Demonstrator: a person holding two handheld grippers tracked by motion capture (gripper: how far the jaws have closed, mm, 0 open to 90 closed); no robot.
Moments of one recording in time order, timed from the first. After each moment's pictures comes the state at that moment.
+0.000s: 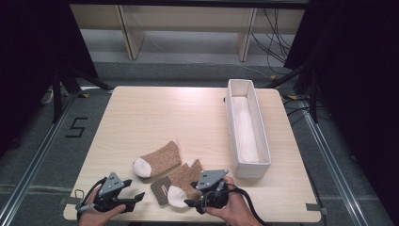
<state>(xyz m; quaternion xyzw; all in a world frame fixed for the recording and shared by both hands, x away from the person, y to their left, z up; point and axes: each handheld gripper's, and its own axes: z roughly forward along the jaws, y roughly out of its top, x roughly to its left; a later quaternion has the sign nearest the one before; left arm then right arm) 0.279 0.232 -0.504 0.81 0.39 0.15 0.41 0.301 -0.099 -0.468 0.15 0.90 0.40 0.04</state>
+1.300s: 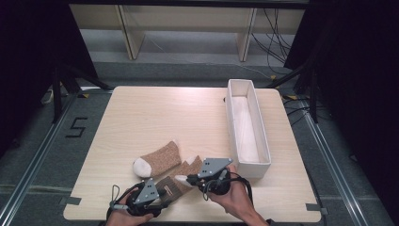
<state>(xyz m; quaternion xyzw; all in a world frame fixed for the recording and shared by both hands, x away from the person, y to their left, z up) 0.279 0.149 -0.507 0.88 0.24 0.13 0.38 0.320 -0.108 -0.430 0.15 0.89 0.43 0.09</state>
